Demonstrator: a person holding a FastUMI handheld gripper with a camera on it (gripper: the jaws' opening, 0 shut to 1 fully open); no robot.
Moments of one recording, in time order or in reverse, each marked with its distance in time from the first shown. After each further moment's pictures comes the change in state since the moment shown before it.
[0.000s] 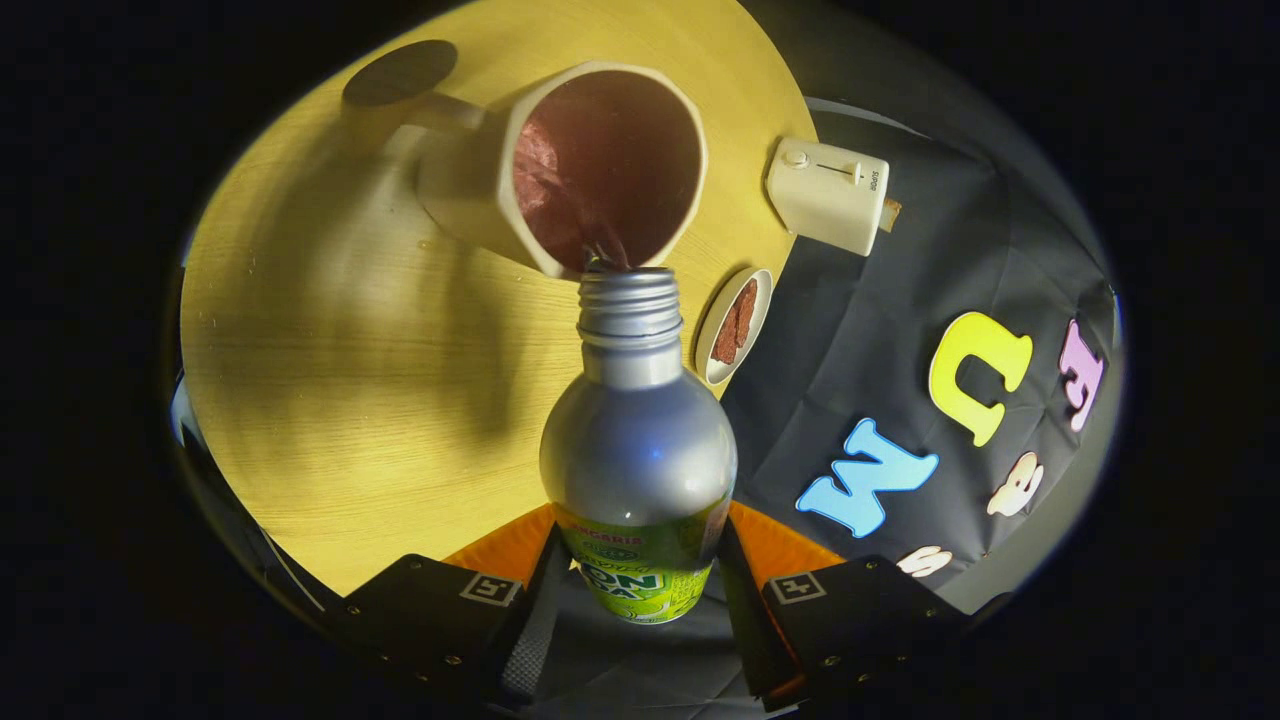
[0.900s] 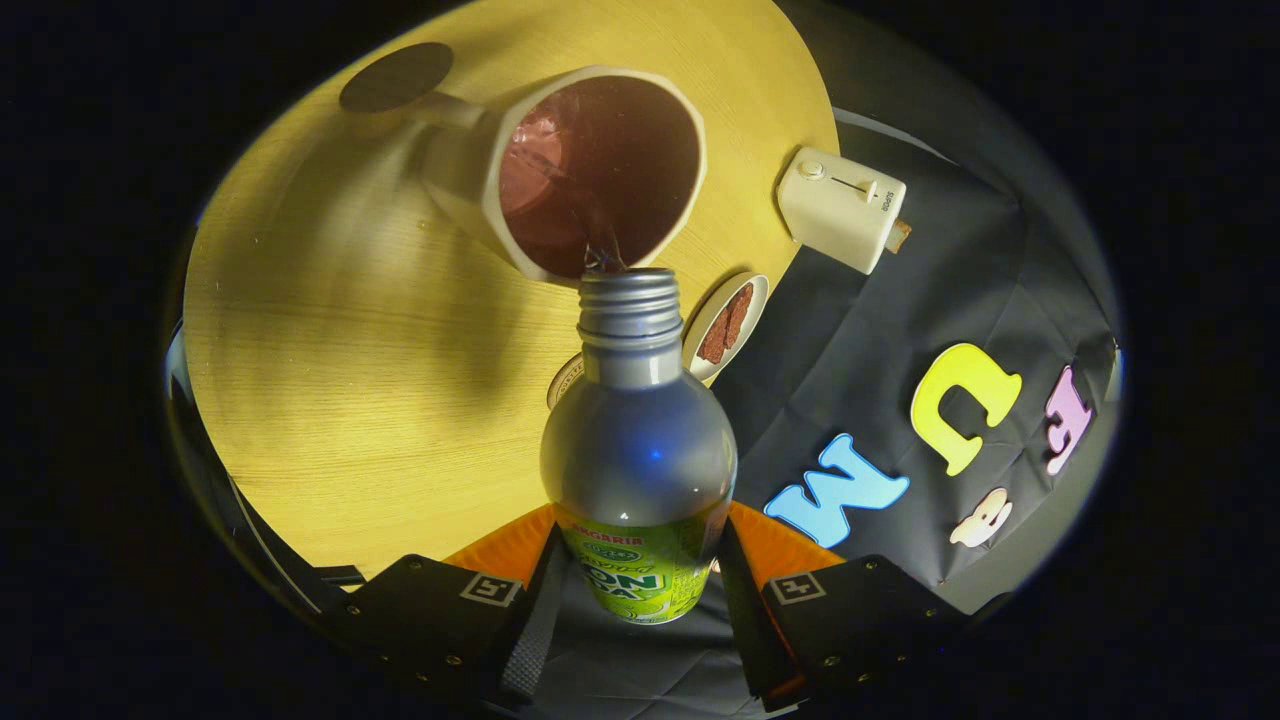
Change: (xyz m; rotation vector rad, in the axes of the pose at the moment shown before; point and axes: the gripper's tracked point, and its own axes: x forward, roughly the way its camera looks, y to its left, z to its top) arm -0.011 -0.019 0.001 -0.124 0.042 -0.042
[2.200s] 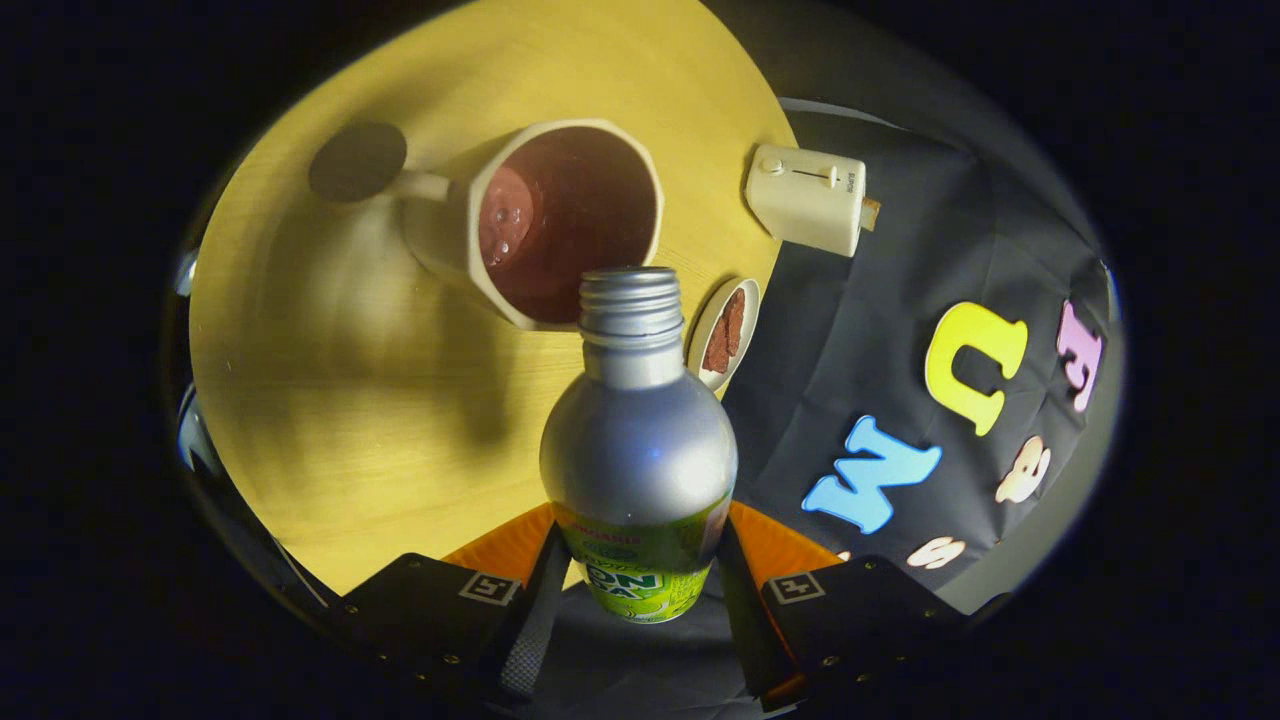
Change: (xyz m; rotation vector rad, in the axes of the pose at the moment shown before) arm -0.004 0.031 0.013 0.253 -0.117 0.063
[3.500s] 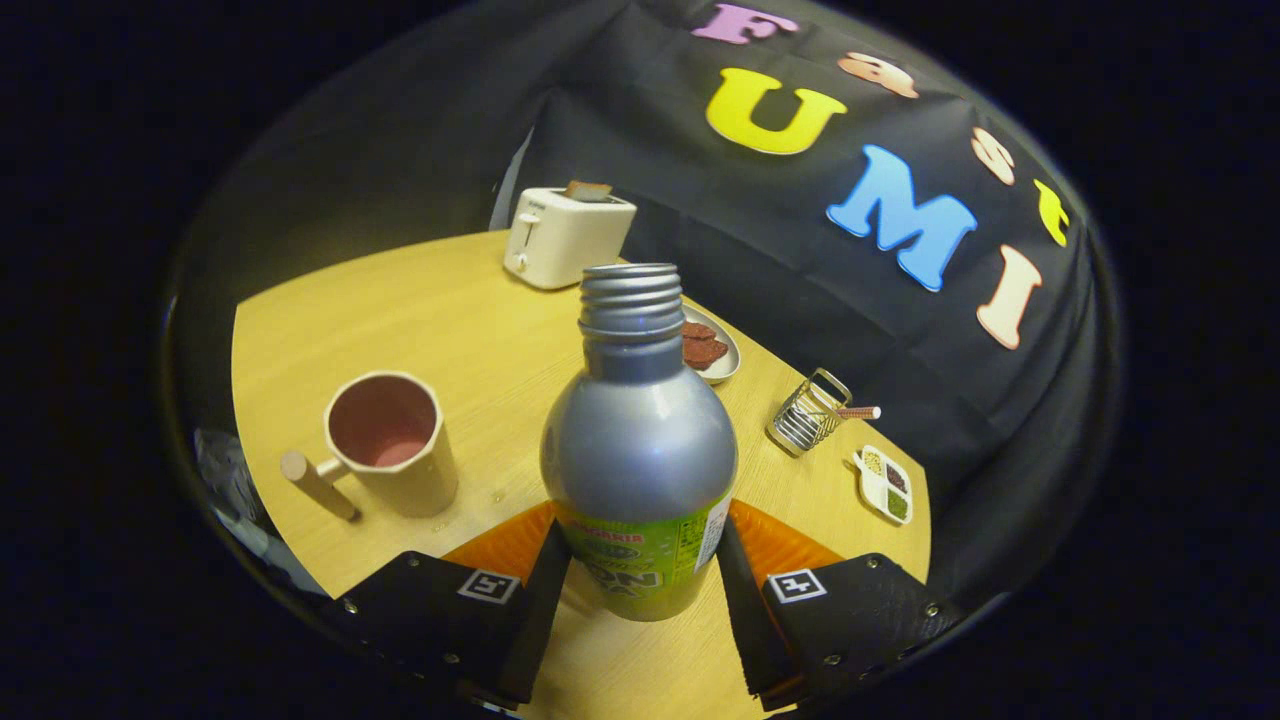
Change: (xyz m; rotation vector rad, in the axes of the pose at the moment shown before) arm 0.042 -0.009 -0.017 1.276 -0.425 0.268
